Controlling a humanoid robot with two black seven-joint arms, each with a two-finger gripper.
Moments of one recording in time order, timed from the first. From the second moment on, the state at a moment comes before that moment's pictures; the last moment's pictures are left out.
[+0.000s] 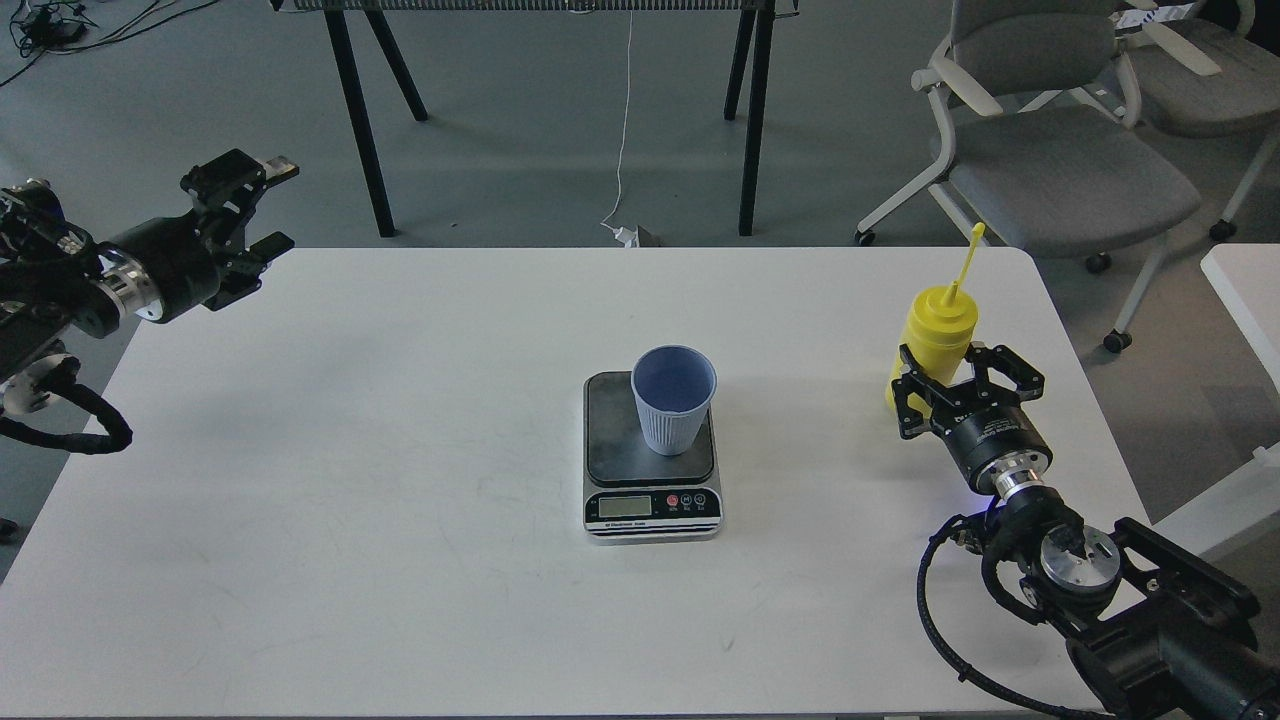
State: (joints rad) left arm -0.90 0.58 -0.34 -0.48 0.61 -0.49 -0.49; right arm 0.42 -0.36 0.80 0.88 0.57 0.49 0.21
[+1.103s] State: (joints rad) left arm -0.89 0.58 -0.41 -0.49 0.61 -0.49 -0.49; right arm 1.33 -0.31 -0.02 0.87 -0.66 0.13 0.22
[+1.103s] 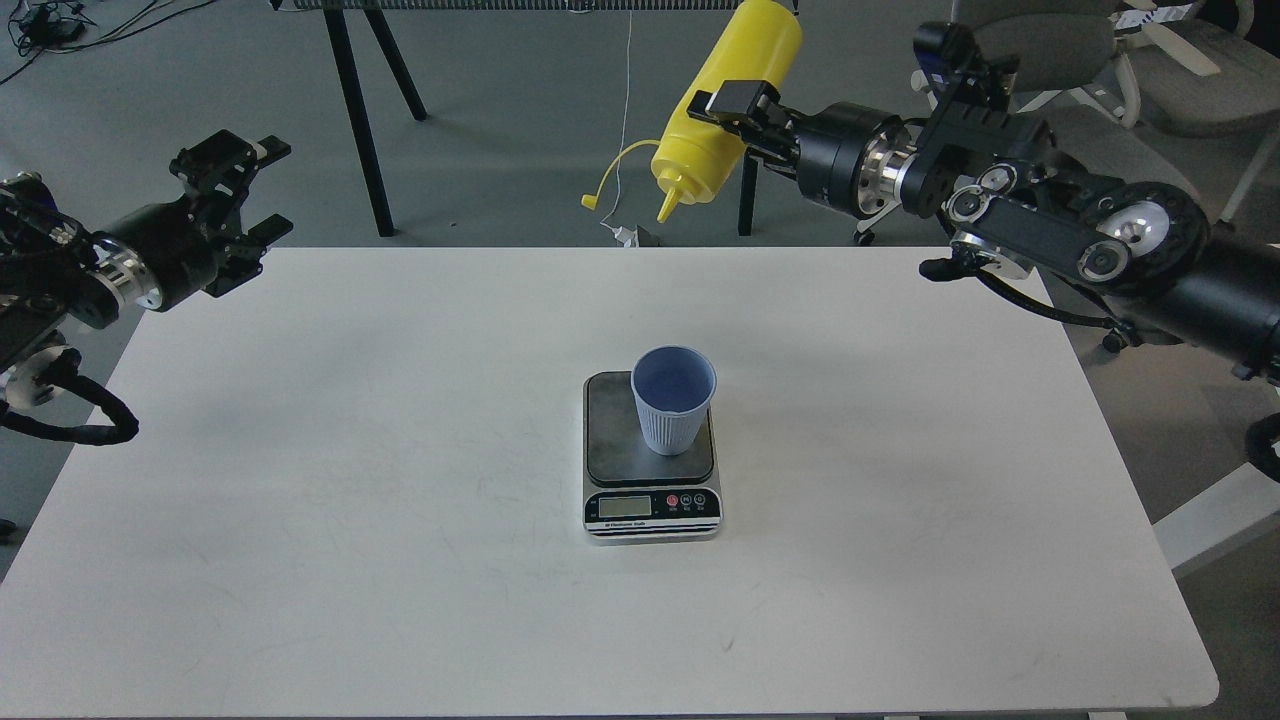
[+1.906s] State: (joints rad) left arm -0.88 0.54 -0.41 -0.49 0.61 -0.49 -0.49; right arm 1.37 -0.25 -0.23 0.87 -0.78 0.13 0.22
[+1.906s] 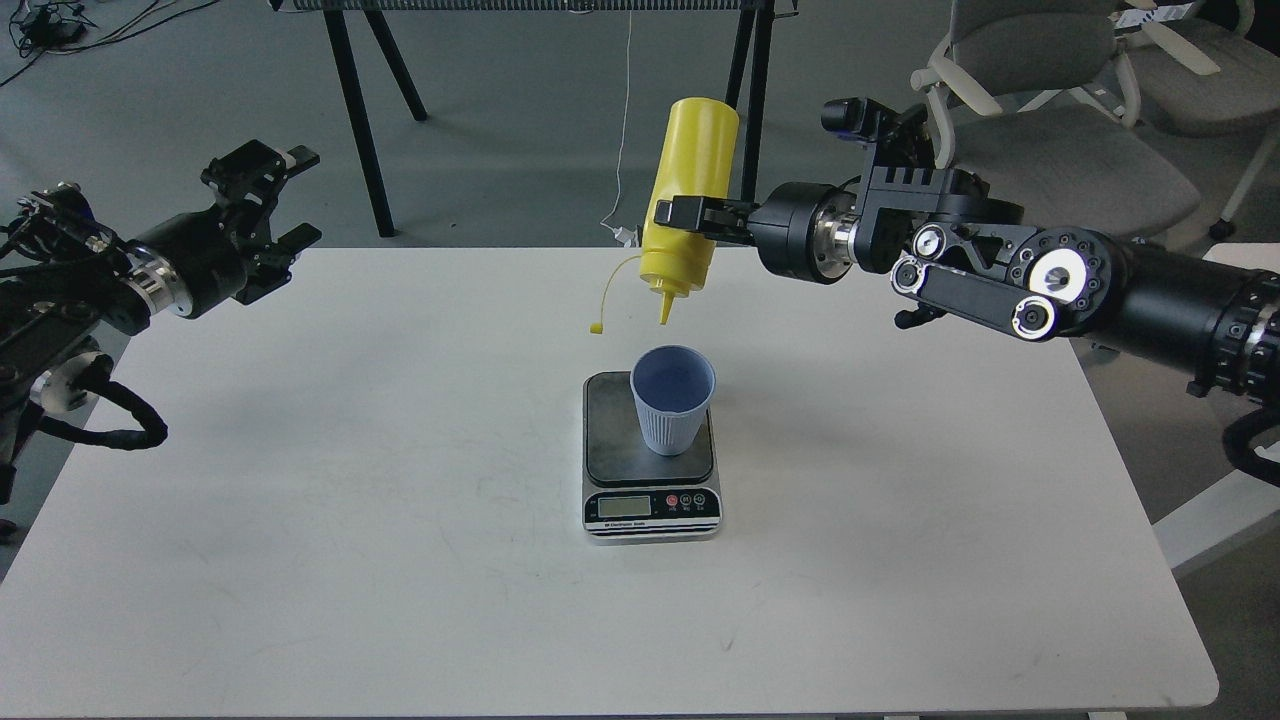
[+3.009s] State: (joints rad) left arm -0.87 0.53 -0.41 -0.49 0.61 -0.49 -0.49; right arm 1.37 -0.21 -0.18 0.82 -0.73 0.13 0.21
